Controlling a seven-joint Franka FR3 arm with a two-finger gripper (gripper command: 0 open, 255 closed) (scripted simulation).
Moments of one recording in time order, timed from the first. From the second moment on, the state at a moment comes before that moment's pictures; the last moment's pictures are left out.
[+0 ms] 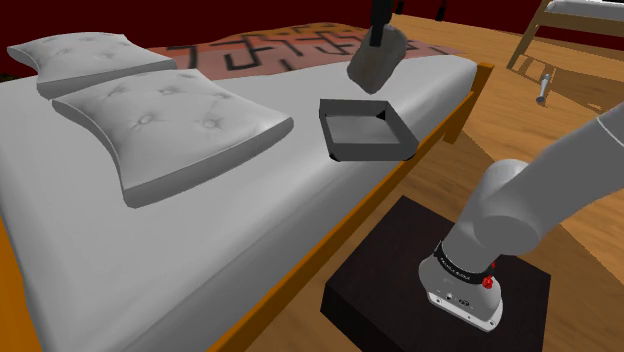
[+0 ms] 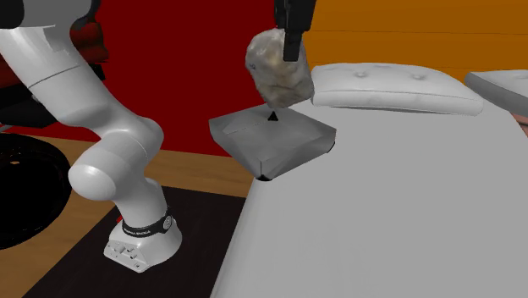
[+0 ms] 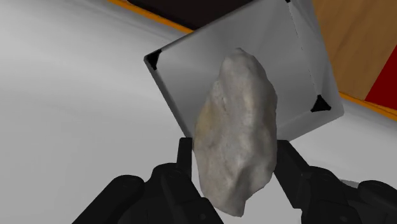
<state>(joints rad) 0.12 -0.39 -0.10 -1.67 0.02 1.21 -0.31</state>
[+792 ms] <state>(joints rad) 0.14 -0.57 -0.03 -1.91 0.05 1.28 -0.22</state>
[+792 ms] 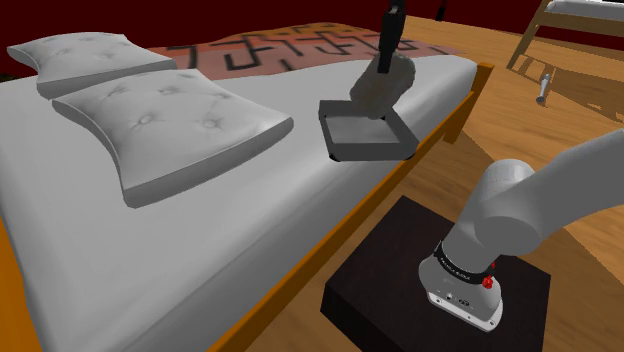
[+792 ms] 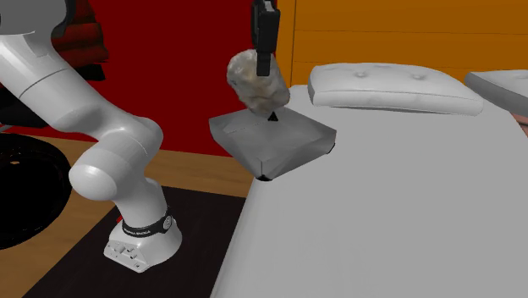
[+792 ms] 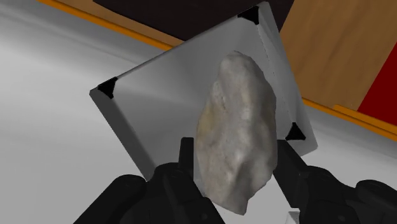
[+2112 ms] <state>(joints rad) 0.13 -0.64 -0.03 -2.11 0.04 1.41 -0.23</state>
